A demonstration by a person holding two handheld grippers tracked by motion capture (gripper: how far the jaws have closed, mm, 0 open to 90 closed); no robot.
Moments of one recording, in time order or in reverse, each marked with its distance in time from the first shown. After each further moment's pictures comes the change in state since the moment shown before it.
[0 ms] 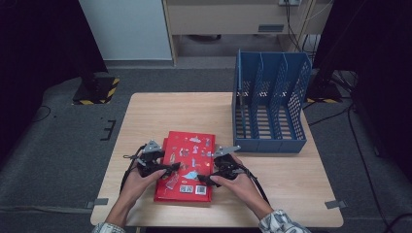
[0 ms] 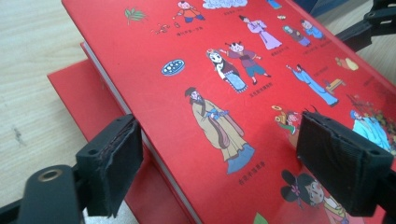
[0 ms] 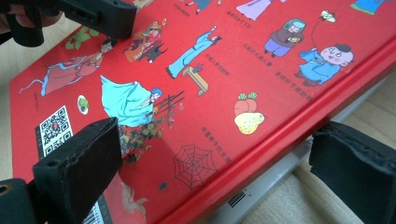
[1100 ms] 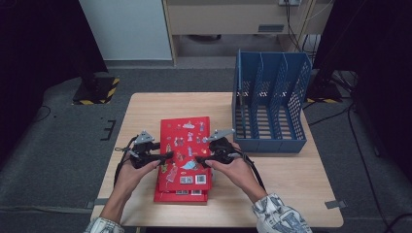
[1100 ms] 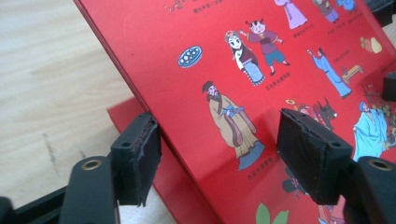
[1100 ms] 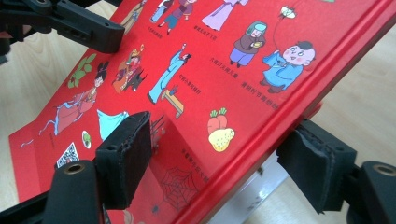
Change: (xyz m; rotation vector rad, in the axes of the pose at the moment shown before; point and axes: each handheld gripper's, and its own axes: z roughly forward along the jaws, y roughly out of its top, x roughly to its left) left arm 0.013 0.029 -0.027 -0.046 0.059 0.005; right arm 0.004 0.062 -0.017 -0.010 -0.121 -0.102
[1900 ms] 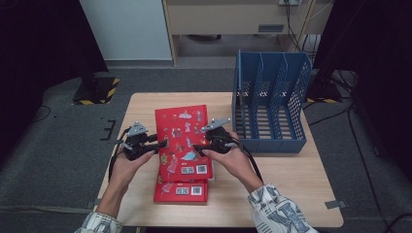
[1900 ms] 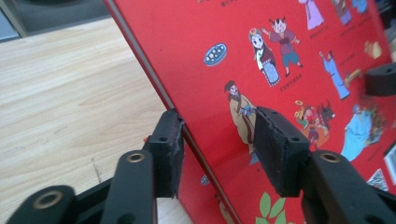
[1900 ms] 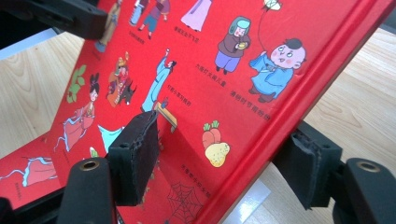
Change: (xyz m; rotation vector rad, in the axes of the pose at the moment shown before) left arm 0.006 0.023 -0.020 -0.061 0.059 0.002; right arm -0.004 0.031 -0.004 -0.021 -0.067 -0.034
